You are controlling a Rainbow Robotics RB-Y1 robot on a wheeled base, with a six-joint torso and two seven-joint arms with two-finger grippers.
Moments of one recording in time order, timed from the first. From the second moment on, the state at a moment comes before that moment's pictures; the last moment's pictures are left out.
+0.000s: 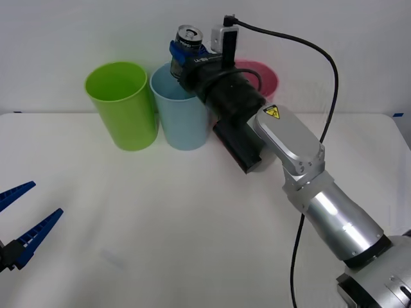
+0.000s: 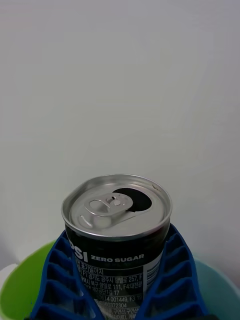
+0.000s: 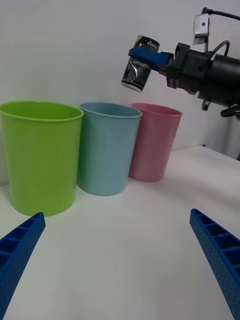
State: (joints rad) right arm -0.72 -0.16 0.42 -1.33 1.11 0.02 -0.15; left arm 0.35 0.40 0.52 -1.66 -0.96 -1.22 0.00
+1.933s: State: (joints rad) right arm -0.77 -0.04 0.34 -1.20 1.27 0.05 -0.10; left arm 0.35 0.40 0.52 -1.66 -0.96 -1.22 0.00
